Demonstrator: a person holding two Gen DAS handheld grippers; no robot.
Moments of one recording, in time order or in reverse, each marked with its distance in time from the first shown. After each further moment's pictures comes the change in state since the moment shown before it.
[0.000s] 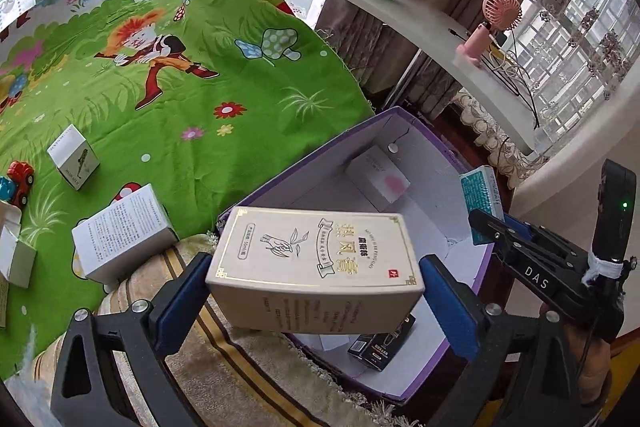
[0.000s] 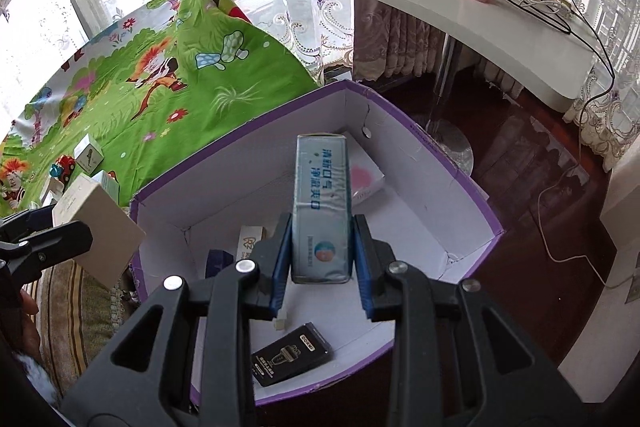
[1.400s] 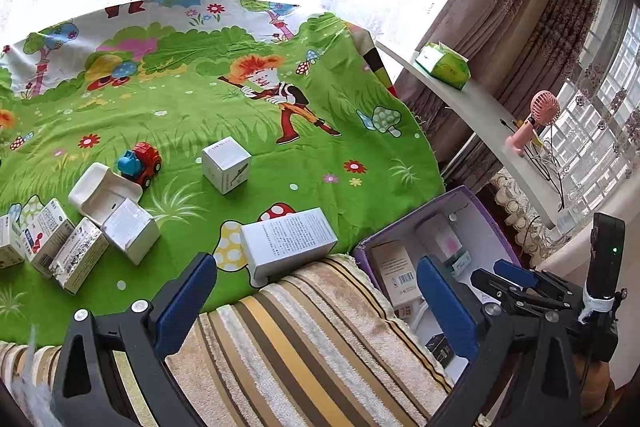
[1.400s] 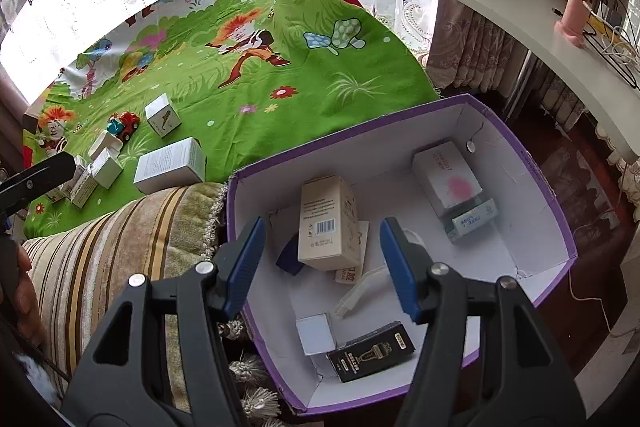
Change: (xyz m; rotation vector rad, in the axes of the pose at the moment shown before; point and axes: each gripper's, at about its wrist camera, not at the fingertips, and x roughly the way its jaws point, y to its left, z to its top) left arm -0.095 0.110 -0.034 -0.191 -0.244 0.117; right arm -0.005 0.113 -0.005 -0.207 0.034 0.175
